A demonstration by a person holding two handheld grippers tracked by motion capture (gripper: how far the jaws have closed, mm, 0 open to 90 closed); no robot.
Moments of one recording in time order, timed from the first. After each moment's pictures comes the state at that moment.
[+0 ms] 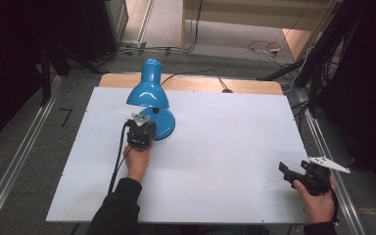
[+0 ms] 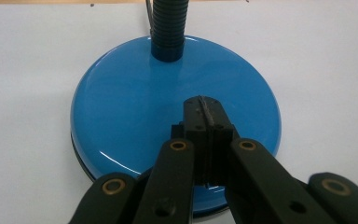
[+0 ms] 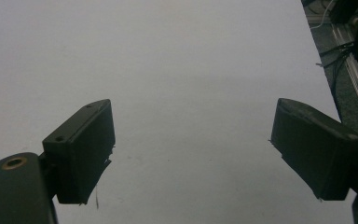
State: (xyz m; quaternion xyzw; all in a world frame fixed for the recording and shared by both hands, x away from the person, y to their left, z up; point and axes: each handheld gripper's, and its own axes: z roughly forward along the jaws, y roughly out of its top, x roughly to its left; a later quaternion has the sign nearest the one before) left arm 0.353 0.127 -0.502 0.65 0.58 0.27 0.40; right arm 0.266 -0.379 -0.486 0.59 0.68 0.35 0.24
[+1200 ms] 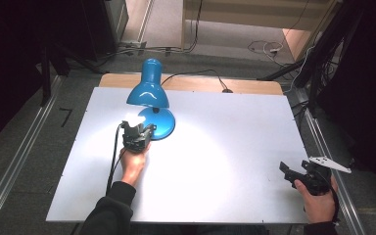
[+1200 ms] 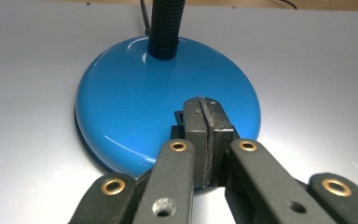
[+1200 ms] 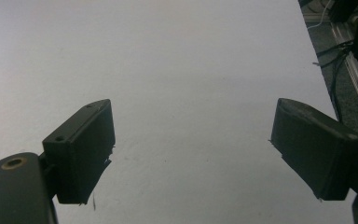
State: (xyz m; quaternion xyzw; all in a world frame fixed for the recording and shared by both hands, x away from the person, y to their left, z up) left arm 0.337 0.139 -0.491 0.65 0.58 0.25 0.42; right arm 0.267 -0.380 -0.486 0.60 0.68 0.36 0.24
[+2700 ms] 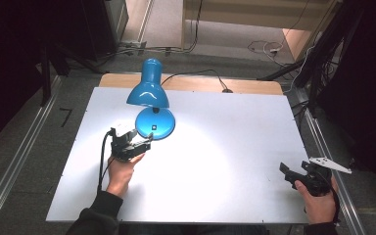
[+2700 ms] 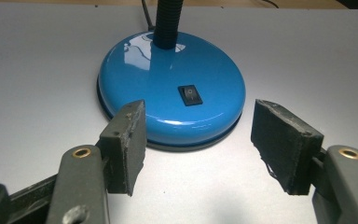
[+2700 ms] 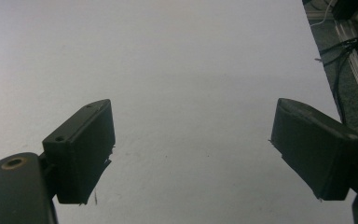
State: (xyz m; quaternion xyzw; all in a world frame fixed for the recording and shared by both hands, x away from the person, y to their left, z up) left arm 0.299 0.160 -0.480 0.66 0.56 0.24 0.43; right arm 0.265 -0.382 -0.487 0.60 0.68 0.36 0.24
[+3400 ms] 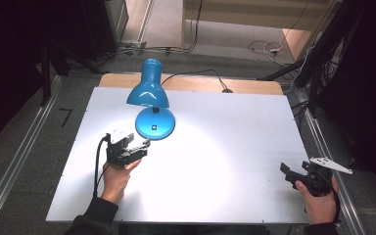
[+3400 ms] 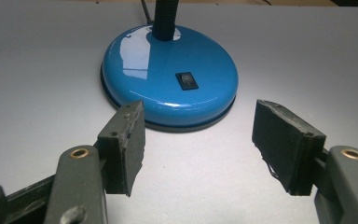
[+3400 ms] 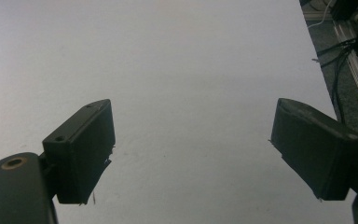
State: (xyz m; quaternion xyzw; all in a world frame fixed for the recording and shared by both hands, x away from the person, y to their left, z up) left arm 0.280 0.166 -0.478 0.66 0.56 0.24 0.44; right arm 0.265 -0.383 -0.487 0.60 0.68 0.36 0.24
